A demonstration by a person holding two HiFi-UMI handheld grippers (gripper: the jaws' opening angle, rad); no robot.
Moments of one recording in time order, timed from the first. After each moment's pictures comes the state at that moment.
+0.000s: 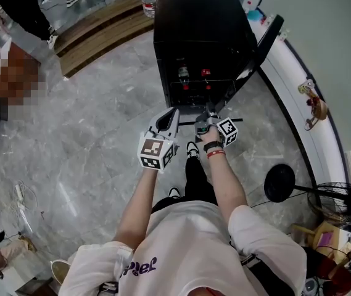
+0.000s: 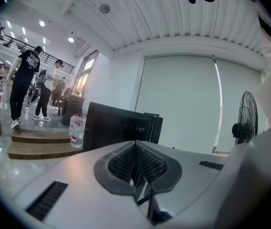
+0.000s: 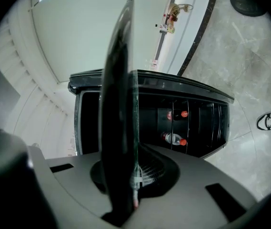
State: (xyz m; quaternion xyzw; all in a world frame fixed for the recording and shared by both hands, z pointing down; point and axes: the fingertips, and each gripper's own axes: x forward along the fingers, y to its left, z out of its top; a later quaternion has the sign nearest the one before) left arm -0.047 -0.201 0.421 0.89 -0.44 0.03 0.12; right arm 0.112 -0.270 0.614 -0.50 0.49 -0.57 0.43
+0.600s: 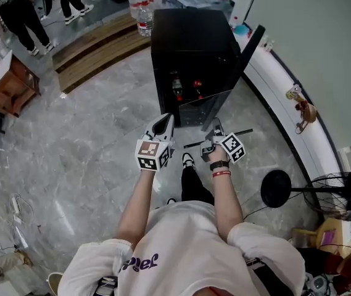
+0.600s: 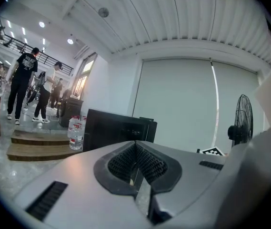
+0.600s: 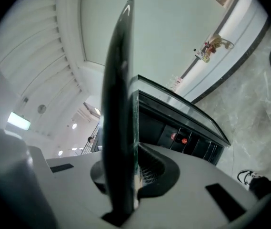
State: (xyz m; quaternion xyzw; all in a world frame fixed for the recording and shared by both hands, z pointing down) left arm -0.058 -0.150 0.390 0.89 -0.44 0.02 0.12; right arm 0.147 -0.163 0.526 -0.59 0.59 -0.45 0.31
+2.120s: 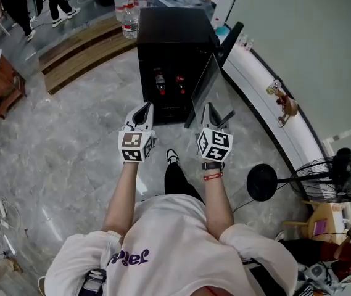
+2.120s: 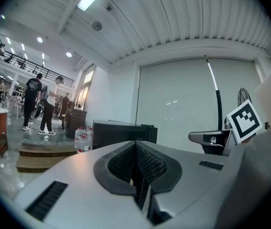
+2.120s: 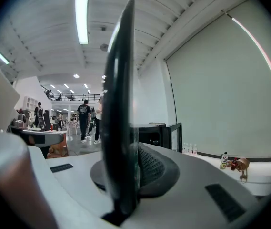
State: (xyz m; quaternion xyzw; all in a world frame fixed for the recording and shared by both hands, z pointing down) left arm -0.078 -0.096 0.357 0.88 -0.47 0.01 0.06; right arm 0.124 -0.074 0.360 -0.70 0.71 -0.05 -0.02
